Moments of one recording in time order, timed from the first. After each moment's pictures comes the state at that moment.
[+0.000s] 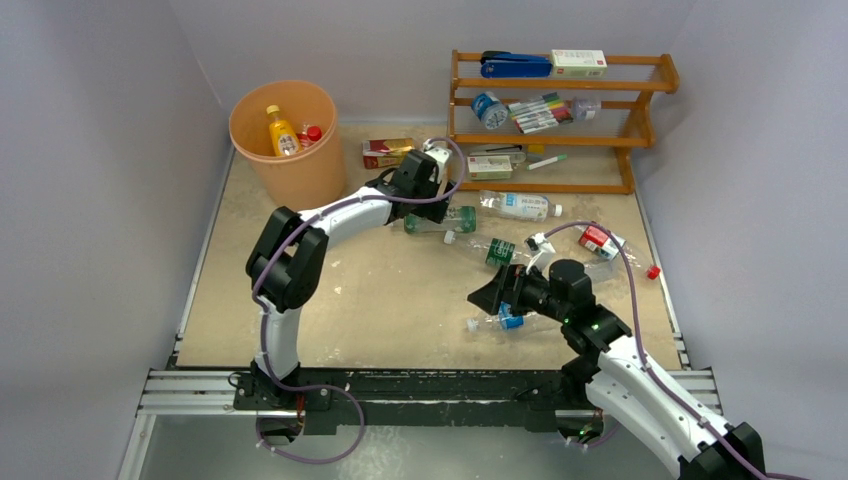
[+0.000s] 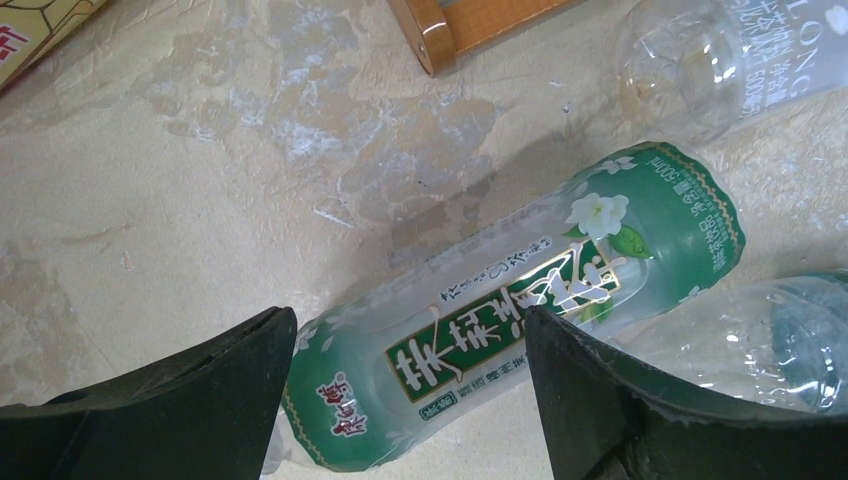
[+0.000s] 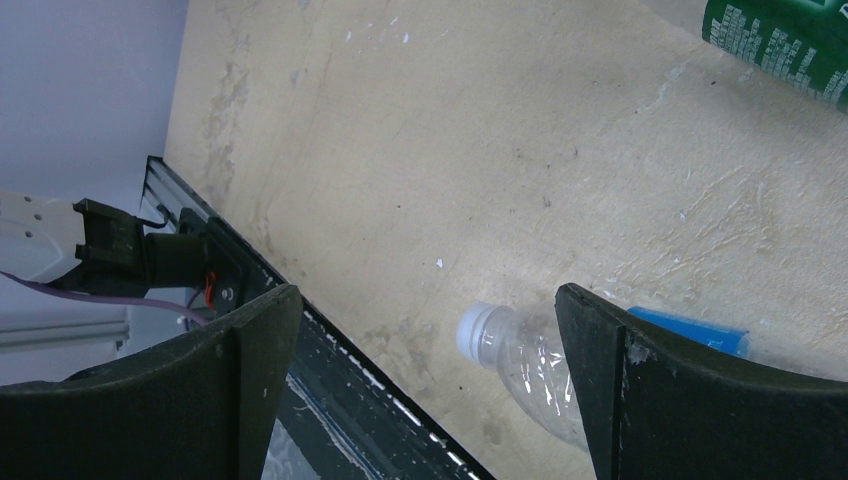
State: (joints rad) left arm -0.63 2.01 1.50 -0.25 -0.10 -0.12; right arm 0.50 0.63 0.33 -0.18 -0.33 0.66
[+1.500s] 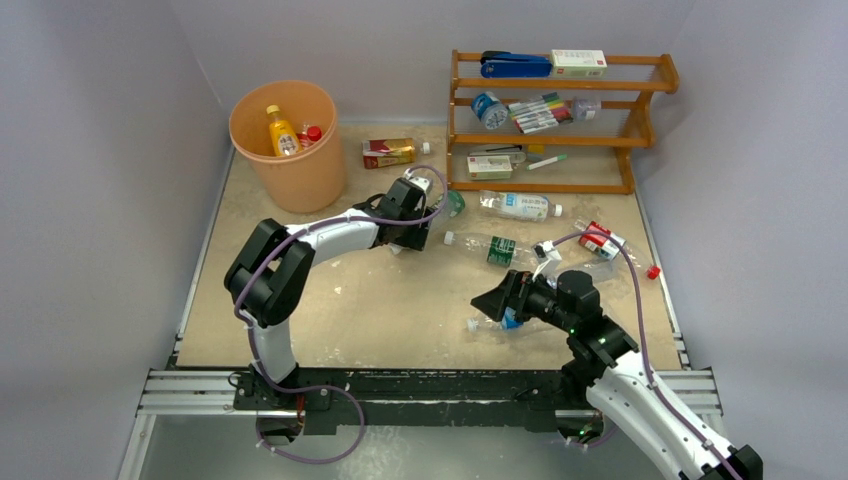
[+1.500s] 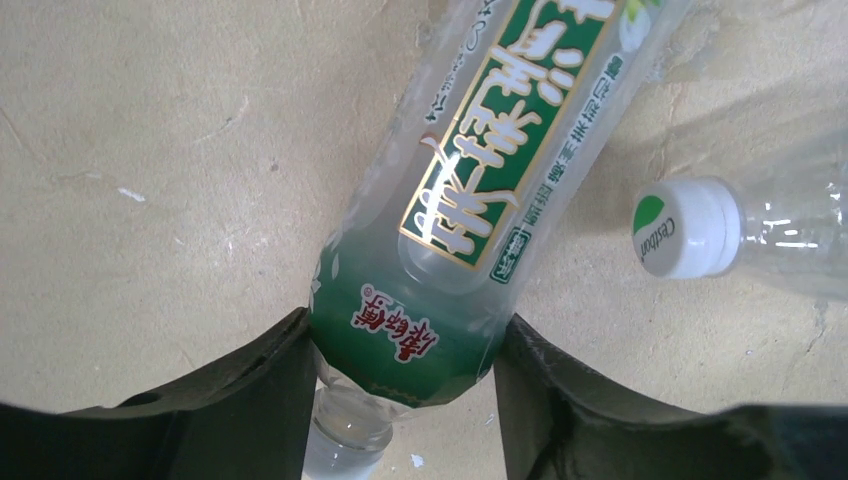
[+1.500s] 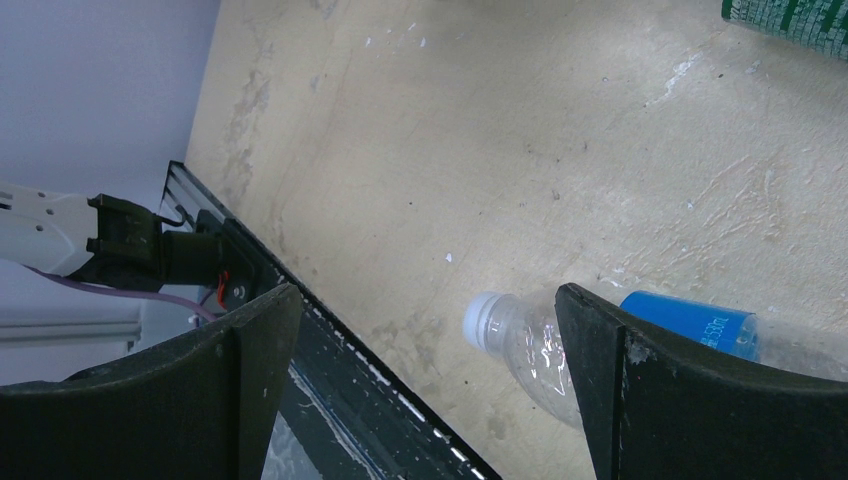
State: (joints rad) left arm -0.64 1.86 1.20 -0.25 -0.13 -0.28; right arm 0.50 0.49 0.26 -0.20 -0.34 0.69
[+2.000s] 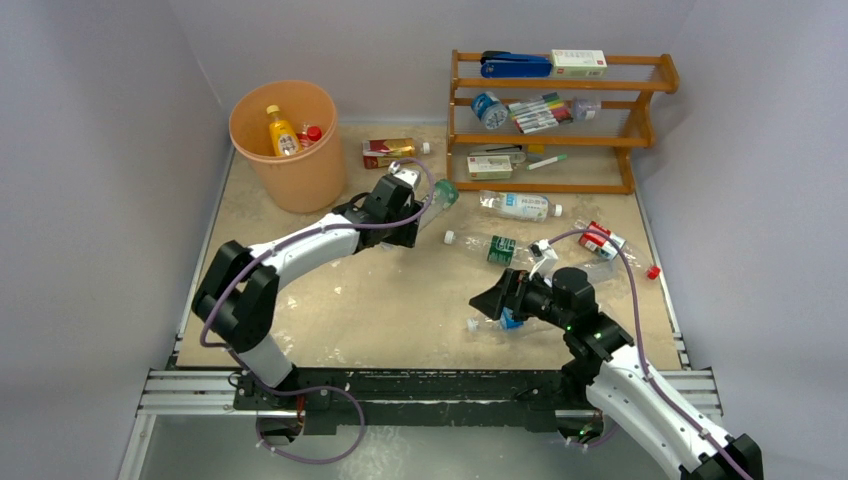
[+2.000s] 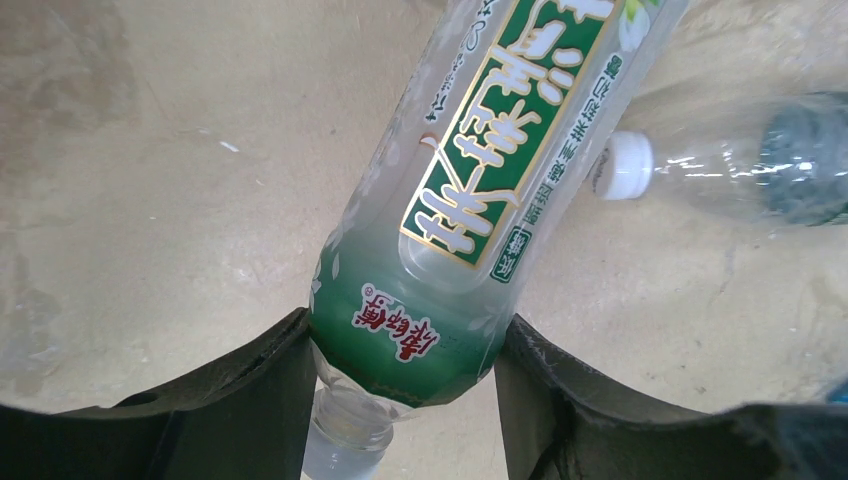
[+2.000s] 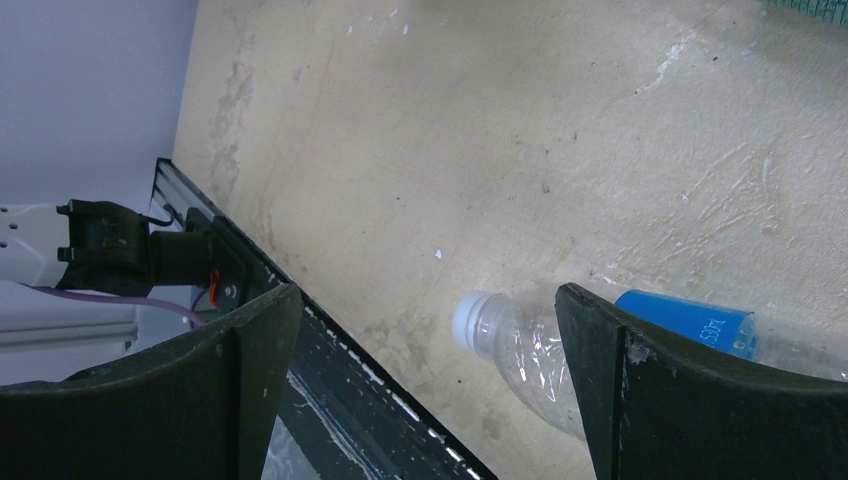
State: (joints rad) left arm -0.65 1.66 1.15 -0.34 -0.16 -0.31; right arm 0.50 0.55 0.26 -0.17 -0.33 0.69
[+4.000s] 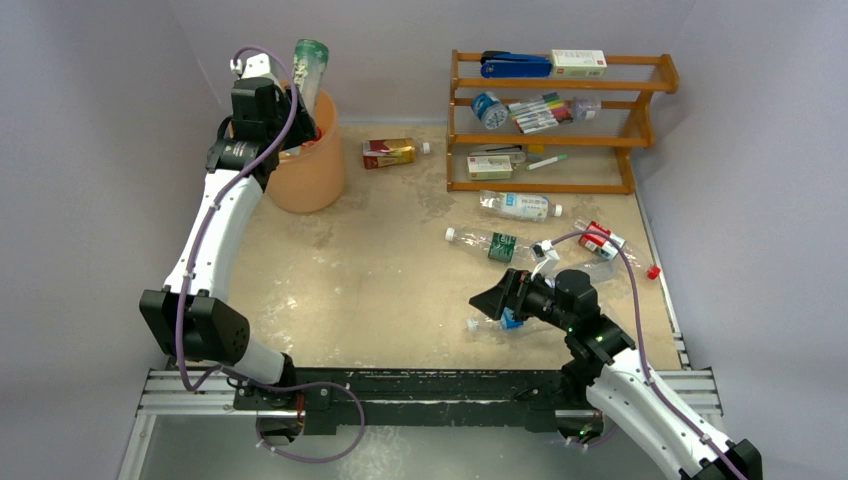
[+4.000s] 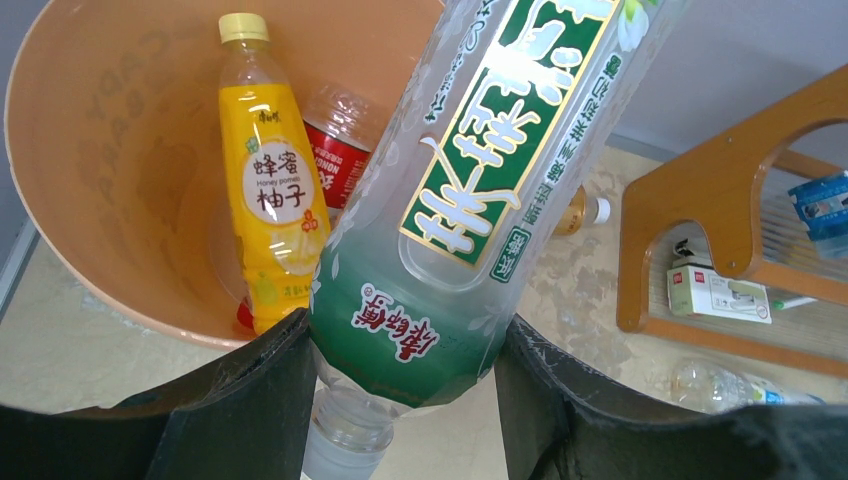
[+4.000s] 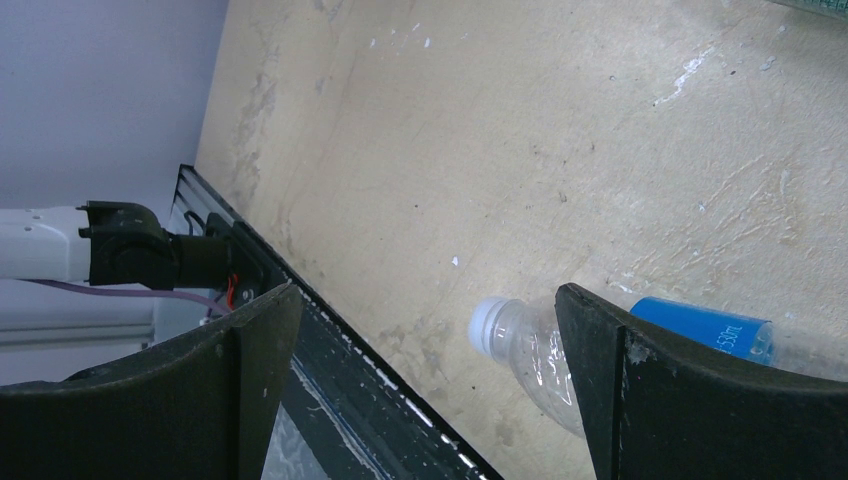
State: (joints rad) left arm -0.12 1.49 1.60 -0.53 -0.14 -0.36; right arm 0.50 0.52 0.25 -0.15 -0.34 0.71
